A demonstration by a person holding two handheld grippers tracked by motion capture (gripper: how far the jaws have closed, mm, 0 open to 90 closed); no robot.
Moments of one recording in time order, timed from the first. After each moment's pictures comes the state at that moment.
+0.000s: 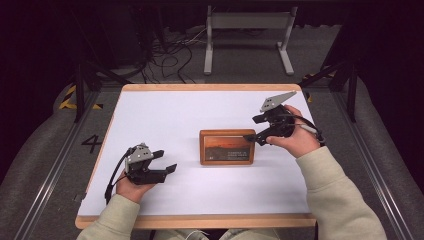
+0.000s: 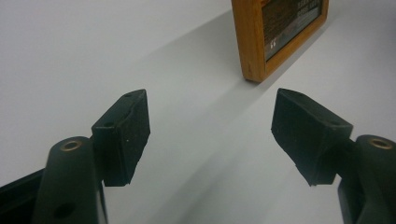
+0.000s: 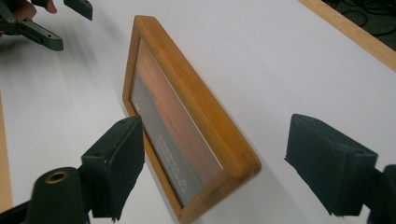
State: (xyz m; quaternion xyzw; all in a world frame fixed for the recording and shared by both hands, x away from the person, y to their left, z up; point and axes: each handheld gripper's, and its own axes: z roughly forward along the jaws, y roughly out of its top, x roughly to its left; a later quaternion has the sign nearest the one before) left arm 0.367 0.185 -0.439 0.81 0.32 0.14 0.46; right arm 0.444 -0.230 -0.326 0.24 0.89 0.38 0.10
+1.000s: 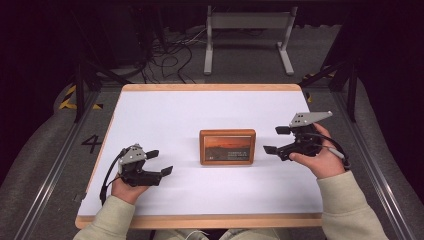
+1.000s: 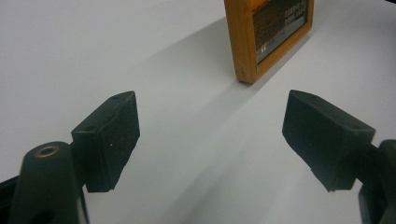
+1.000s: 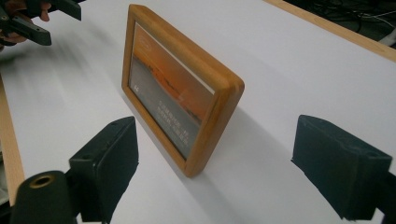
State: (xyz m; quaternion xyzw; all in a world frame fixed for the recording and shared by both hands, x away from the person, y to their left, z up) left arm 0.362 0.199 -0.435 0.81 0.31 0.13 0.48; right arm 0.394 -0.284 -0.344 0.30 0.84 0.43 0.13
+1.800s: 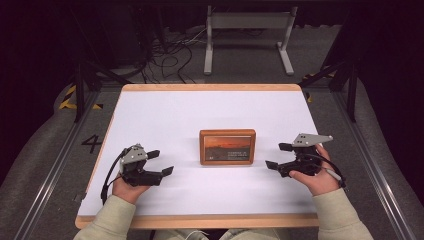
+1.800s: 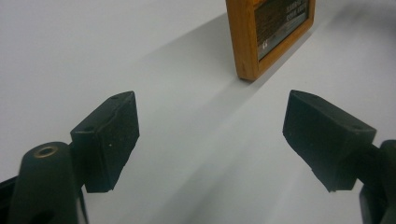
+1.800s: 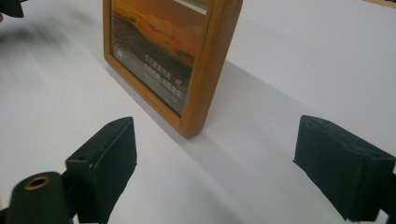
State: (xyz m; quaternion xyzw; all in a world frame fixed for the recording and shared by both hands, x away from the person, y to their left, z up) left arm 0.365 0.198 -0.439 0.81 0.31 0.12 0.48; right arm 0.372 -0.299 -0.404 0.34 0.82 0.44 0.14
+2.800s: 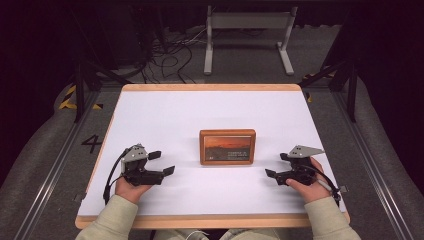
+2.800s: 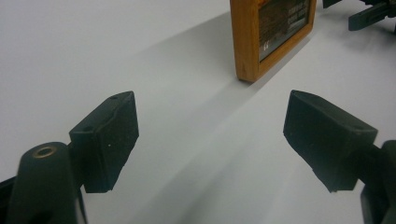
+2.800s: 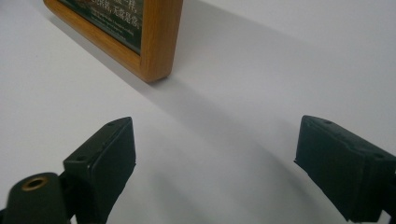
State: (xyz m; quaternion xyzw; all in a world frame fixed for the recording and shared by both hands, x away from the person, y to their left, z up) left arm 0.370 0.196 -0.447 0.80 0.33 0.10 0.49; right arm 0.369 -0.304 -0.454 0.38 0.82 0.40 0.16
